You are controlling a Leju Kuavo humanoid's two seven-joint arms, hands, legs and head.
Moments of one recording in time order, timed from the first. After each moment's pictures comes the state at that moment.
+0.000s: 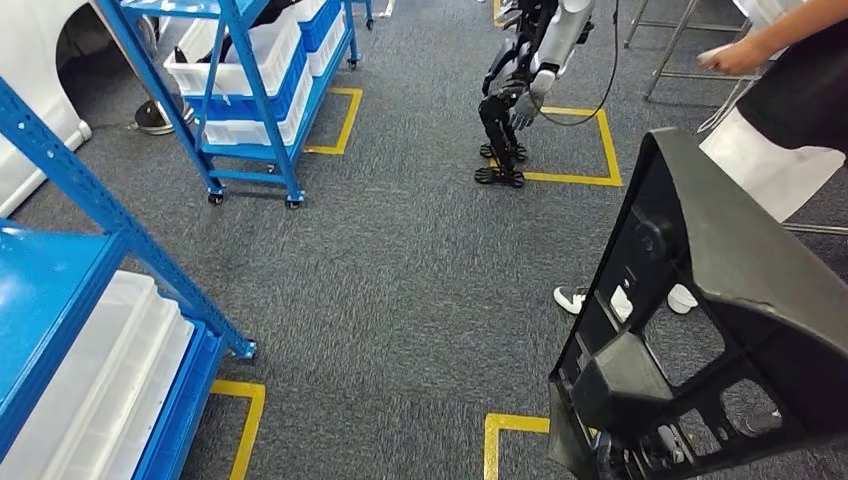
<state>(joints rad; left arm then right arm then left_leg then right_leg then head) 0.34 -0.36 0.65 -1.01 -0.63 -0.05 -0.17 0.50 -0.23 0.38 -2.18 -0.10 -0.21 -0.41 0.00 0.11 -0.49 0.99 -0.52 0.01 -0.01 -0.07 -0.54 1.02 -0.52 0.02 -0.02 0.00</state>
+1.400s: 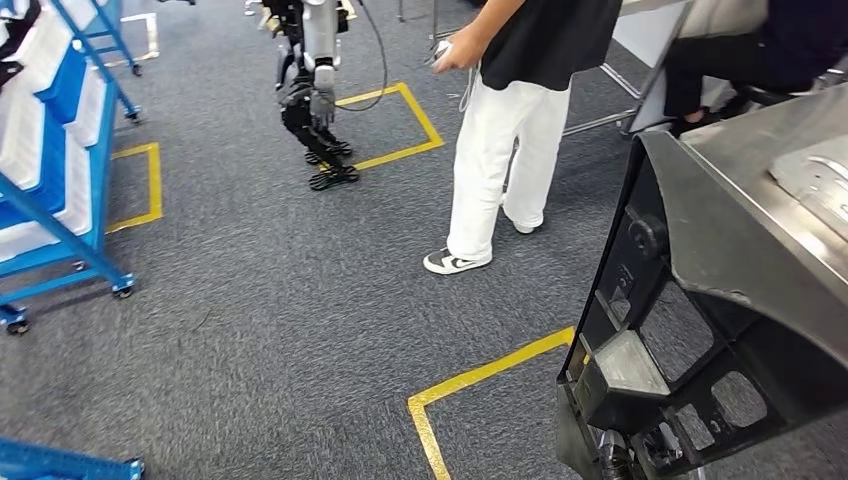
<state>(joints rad) 0.37 -0.36 0.63 -1.02 -0.58 -0.06 -0.14 0.51 -0.24 0.38 -2.18 -0.08 -0.24 -0.39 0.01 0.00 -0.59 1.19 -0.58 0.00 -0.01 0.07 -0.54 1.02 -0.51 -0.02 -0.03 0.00</state>
